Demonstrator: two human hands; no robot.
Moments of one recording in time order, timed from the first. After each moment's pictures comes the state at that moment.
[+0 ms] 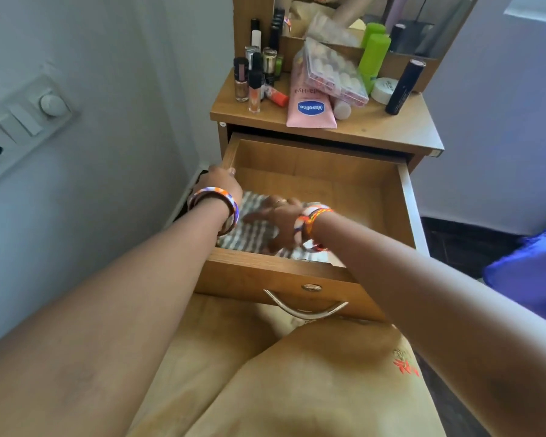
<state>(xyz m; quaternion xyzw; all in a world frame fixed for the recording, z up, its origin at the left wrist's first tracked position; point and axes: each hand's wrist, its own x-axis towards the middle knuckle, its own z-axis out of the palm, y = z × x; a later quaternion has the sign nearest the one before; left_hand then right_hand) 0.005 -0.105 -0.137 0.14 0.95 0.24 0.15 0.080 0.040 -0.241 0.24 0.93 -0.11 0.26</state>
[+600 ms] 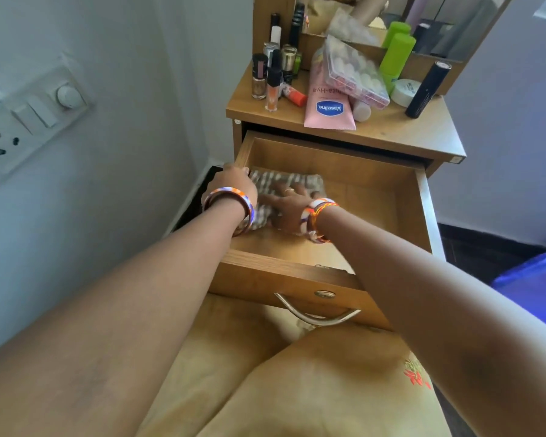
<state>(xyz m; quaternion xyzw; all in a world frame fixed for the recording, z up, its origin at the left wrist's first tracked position) 0.004 -0.104 -0.140 0.16 0.95 0.23 0.13 0.085 -0.008 -0.158 0.18 0.96 -0.10 0.20</state>
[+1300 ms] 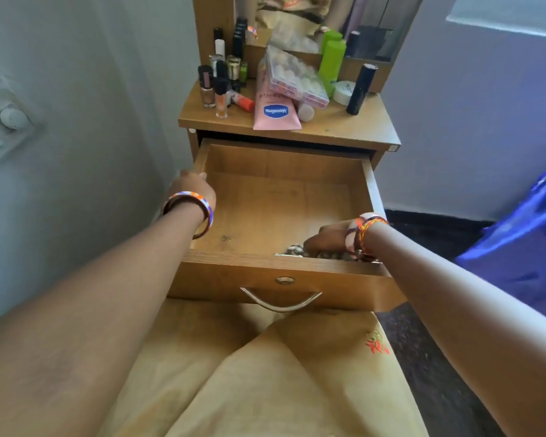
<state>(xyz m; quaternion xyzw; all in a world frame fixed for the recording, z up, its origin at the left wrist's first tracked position) 0.003 -0.102 -0.147 0.14 0.94 0.28 0.14 0.215 0.022 -0.109 0.44 0.83 -0.11 0.32</state>
